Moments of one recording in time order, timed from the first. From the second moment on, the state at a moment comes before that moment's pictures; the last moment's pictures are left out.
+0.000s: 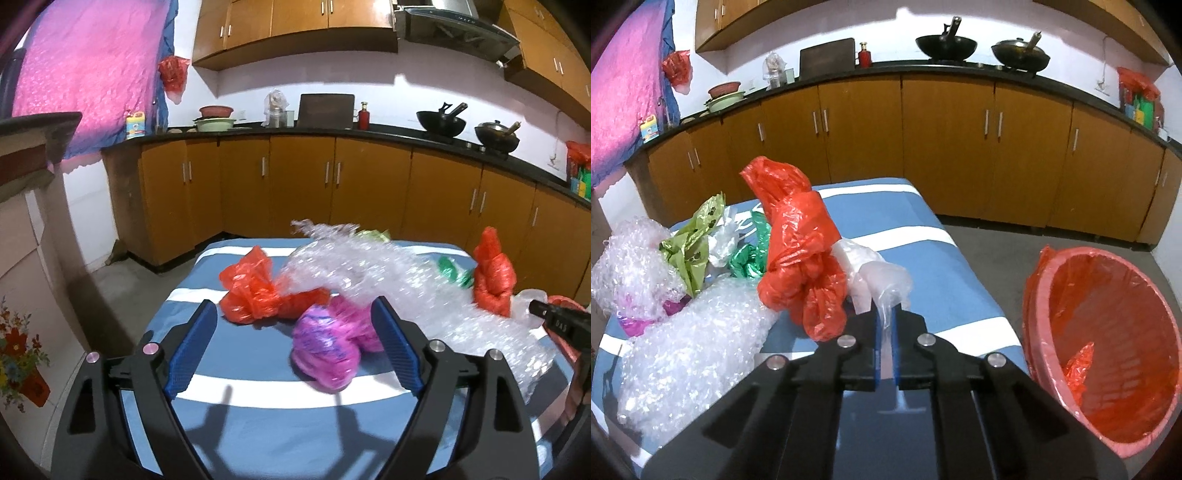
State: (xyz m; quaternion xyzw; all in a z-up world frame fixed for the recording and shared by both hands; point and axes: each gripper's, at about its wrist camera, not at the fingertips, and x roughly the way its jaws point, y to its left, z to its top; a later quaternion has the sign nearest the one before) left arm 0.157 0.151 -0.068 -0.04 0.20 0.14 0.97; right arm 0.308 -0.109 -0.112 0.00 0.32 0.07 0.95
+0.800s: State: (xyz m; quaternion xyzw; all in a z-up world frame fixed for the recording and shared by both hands) left arm 0.203 0.107 -0.056 -0.06 0.24 0.10 0.96; right arm 0.272 -0.150 -0.091 0.04 0.29 0.04 0.96
